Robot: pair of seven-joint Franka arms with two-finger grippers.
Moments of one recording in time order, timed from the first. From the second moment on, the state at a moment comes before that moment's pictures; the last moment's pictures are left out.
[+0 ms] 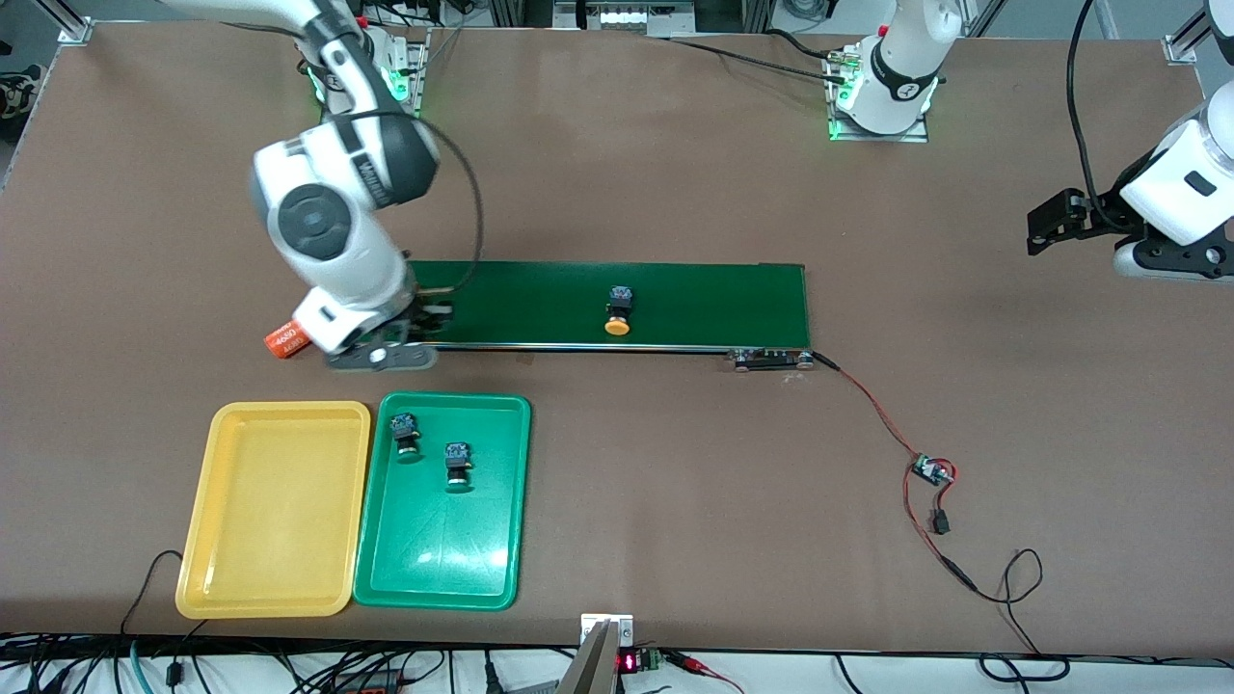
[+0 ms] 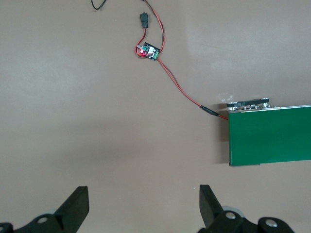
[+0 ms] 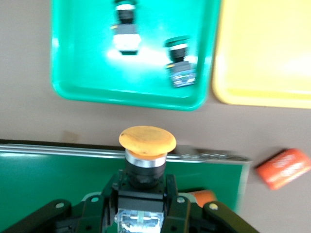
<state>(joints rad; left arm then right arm) -0.09 0.02 0.05 -1.61 0.03 1.57 0.04 0.17 0.35 0.20 -1.73 -0.13 1.99 0.34</state>
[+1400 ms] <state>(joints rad) -0.09 0.02 0.02 -1.61 0.03 1.56 0.03 -0.08 0.75 0.06 -1.48 -0.24 2.37 -0.14</state>
